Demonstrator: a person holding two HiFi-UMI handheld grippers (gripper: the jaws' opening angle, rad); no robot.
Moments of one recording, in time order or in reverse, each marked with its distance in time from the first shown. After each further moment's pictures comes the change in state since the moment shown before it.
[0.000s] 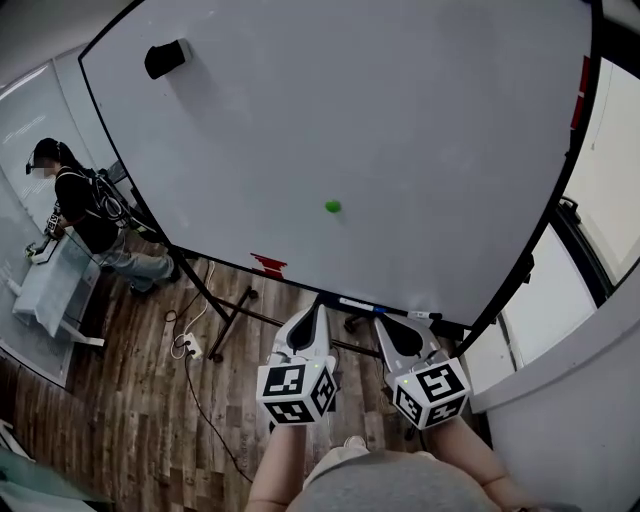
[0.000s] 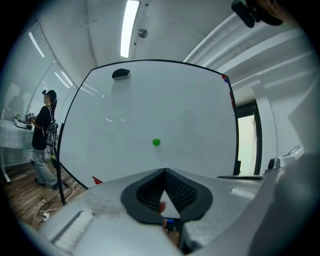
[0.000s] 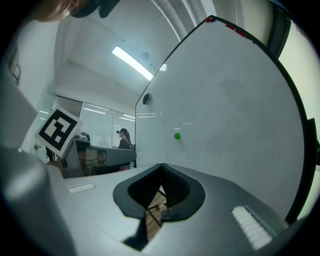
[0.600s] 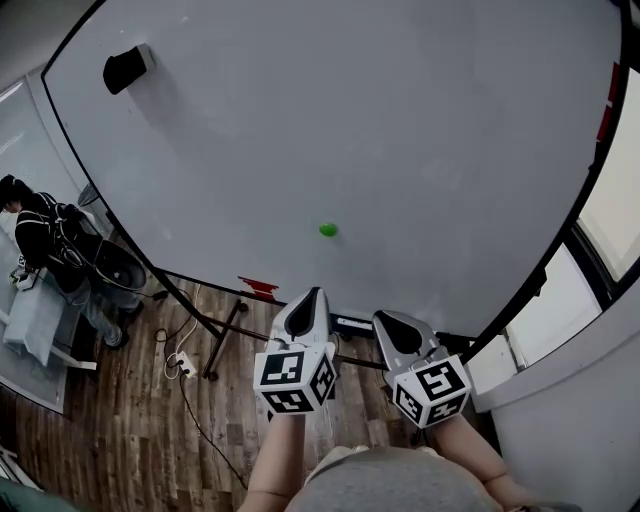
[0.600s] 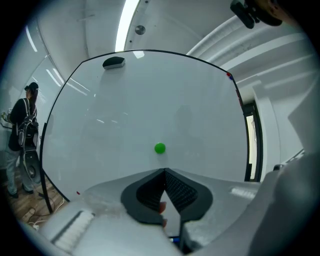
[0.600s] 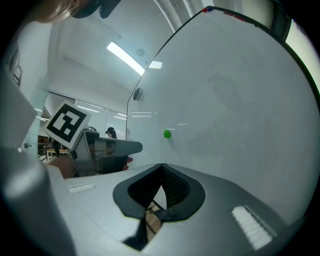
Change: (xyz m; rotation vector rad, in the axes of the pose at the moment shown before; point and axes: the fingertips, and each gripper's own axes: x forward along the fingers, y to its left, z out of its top) left arm 0.098 0.041 0.031 0.025 -0.014 -0.096; right arm 0.081 -0.036 0.004 0.004 0.007 -0.074
